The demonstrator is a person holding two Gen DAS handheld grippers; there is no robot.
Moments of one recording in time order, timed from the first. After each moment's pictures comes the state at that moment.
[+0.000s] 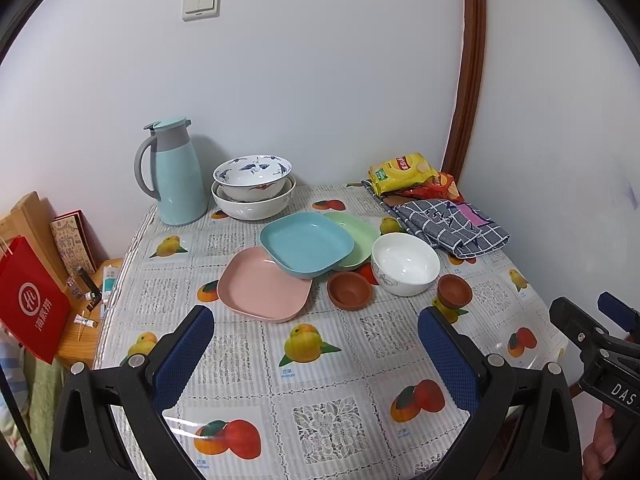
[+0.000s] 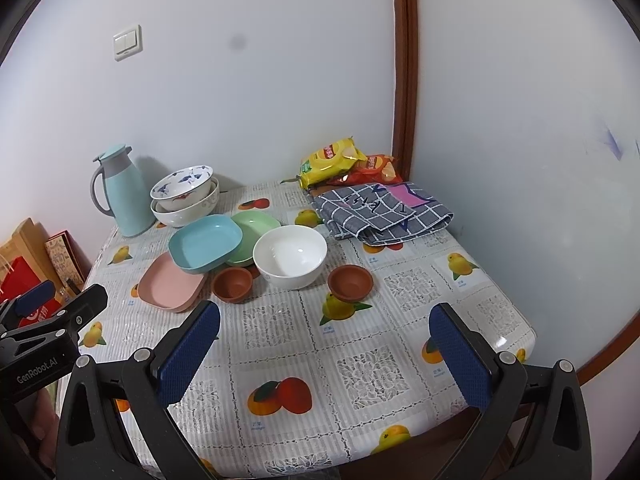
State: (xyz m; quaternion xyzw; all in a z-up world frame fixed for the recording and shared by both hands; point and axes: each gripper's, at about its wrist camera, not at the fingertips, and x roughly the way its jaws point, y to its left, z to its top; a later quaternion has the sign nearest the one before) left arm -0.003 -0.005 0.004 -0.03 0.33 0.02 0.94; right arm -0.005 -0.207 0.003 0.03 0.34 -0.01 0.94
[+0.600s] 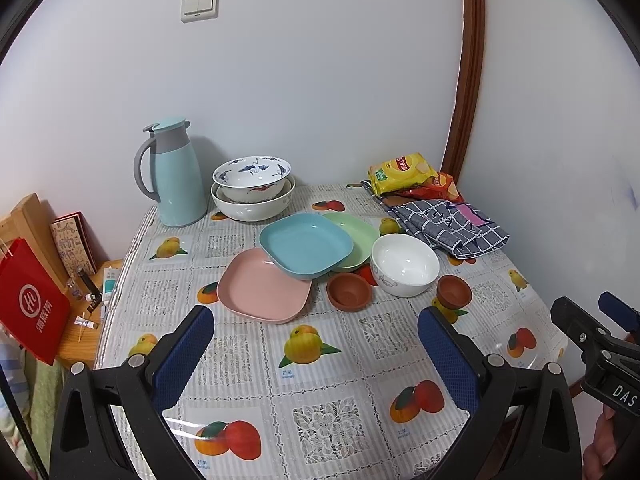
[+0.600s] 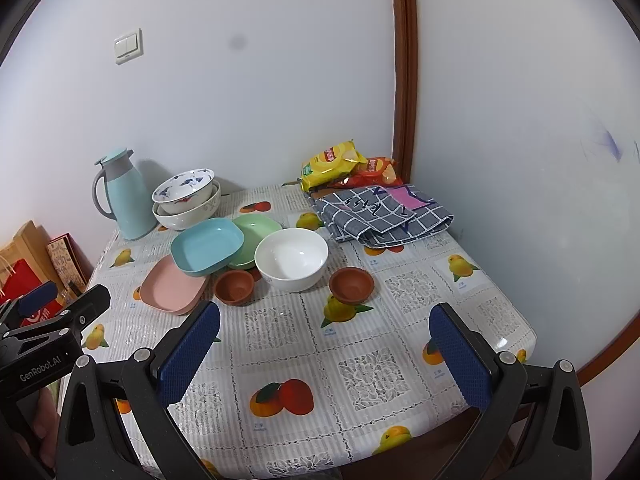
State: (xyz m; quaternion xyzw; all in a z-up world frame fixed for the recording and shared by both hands) left arm -0.004 -0.003 0.004 -0.03 0.33 0.01 0.94; right arm -0.008 -0.208 0.006 0.03 0.34 -0.01 0.94
